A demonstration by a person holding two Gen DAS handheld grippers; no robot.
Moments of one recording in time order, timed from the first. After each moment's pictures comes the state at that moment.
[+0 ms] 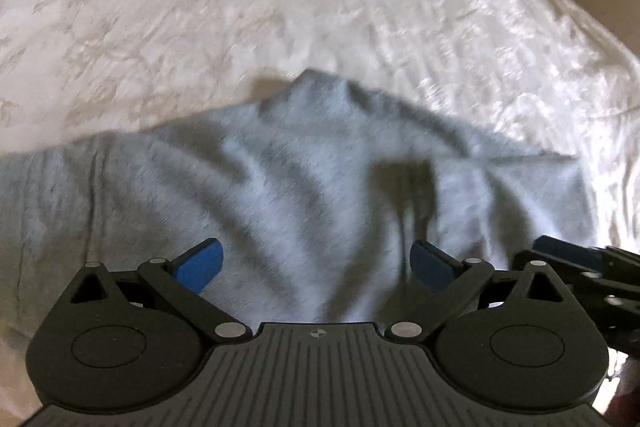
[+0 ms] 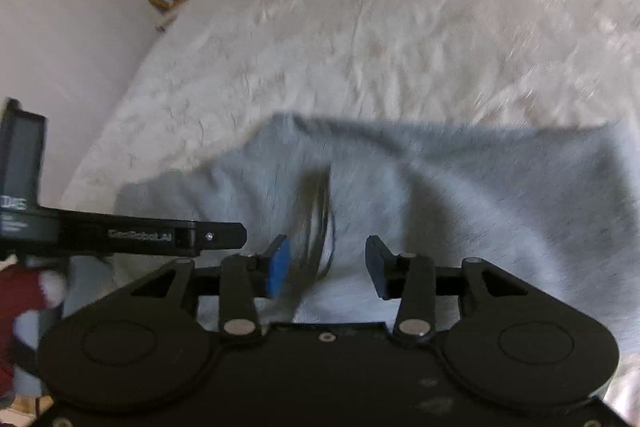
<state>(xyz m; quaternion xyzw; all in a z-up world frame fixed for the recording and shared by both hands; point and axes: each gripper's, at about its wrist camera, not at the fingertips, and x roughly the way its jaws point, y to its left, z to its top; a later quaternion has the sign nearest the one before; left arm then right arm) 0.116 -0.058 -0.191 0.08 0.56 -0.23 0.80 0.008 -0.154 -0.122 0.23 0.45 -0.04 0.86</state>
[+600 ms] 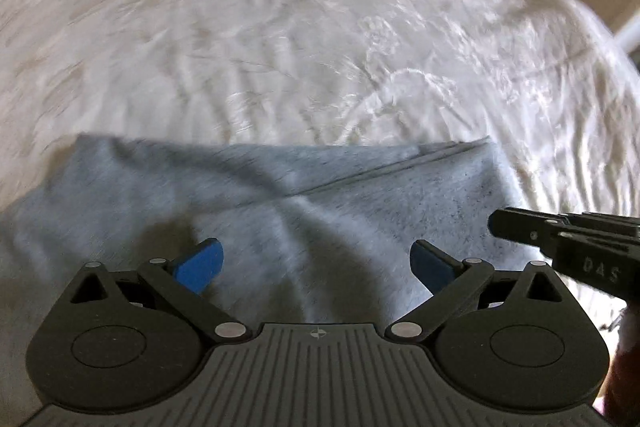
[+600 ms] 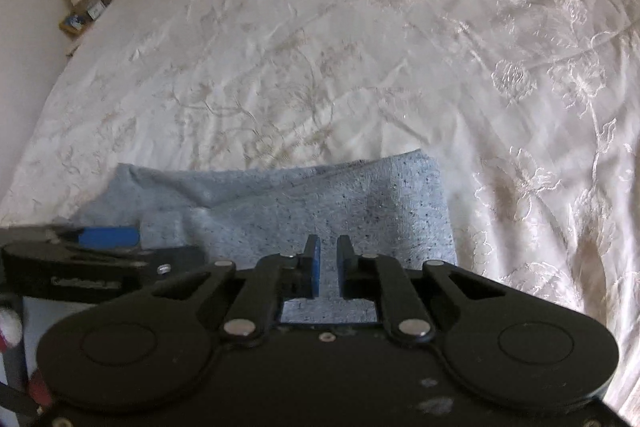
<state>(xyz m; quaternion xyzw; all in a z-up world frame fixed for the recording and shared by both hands) 0.095 -0.211 -0.219 0.14 0.54 -0.32 0.76 -0.014 -0.276 -0.129 0.22 0.48 -0.16 0.83</state>
